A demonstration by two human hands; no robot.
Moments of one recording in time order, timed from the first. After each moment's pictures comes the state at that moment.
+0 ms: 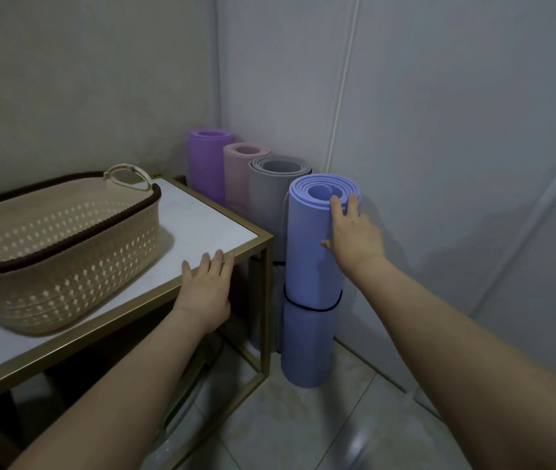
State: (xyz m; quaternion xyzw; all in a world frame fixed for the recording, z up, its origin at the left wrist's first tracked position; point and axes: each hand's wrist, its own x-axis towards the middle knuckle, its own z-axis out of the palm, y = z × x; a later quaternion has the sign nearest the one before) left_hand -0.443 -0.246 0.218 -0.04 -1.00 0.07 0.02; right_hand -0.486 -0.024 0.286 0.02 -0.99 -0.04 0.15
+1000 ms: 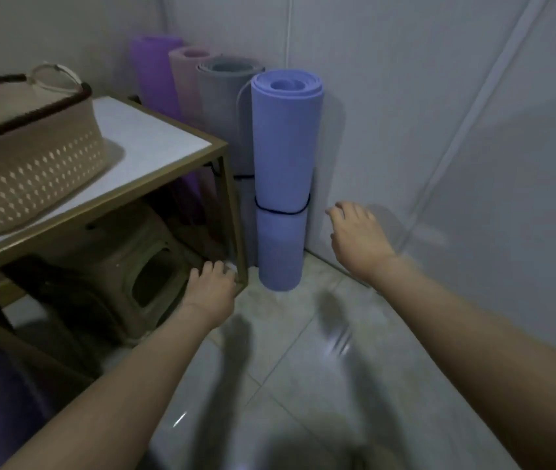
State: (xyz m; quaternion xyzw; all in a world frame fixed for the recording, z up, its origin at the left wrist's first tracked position) left_hand -0.335 -0.175 0.124 -0.10 -0.99 0.07 -0.10; right_hand -0.359 0.064 0.184 0.09 -0.99 -0.05 0.08
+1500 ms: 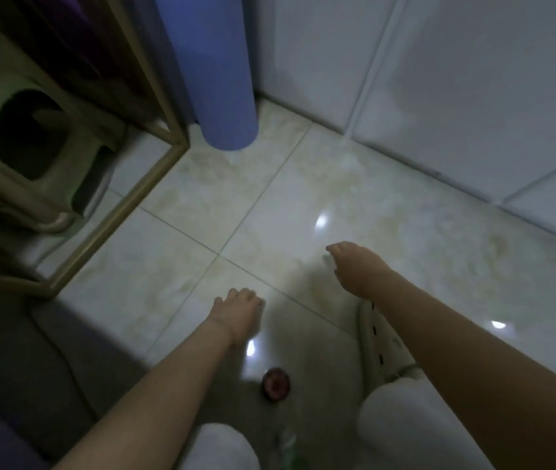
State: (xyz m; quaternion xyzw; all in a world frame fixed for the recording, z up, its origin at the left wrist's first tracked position) left_hand -0.178 -0.083 -0.127 -0.23 -0.89 0.02 -0.40; right_hand -0.189 0.147 -0.105 0.03 -0.96 0.03 -0.29
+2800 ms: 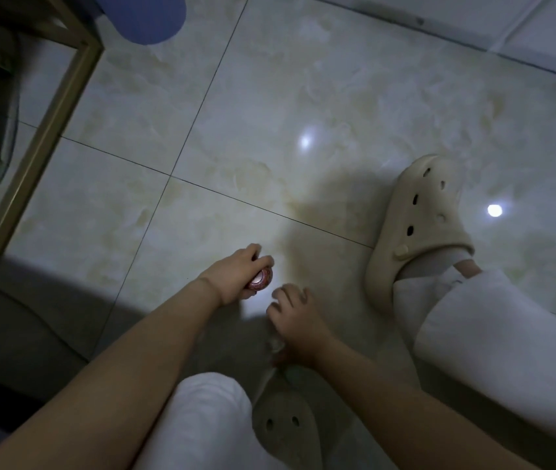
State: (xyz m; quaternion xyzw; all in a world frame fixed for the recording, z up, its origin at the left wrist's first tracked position) left_hand -0.118 -0.082 -0.211 -0.43 -0.82 -0.04 -0.38; right_hand 0.017 0.043 -0.194 0.11 -0.91 0.10 -0.39
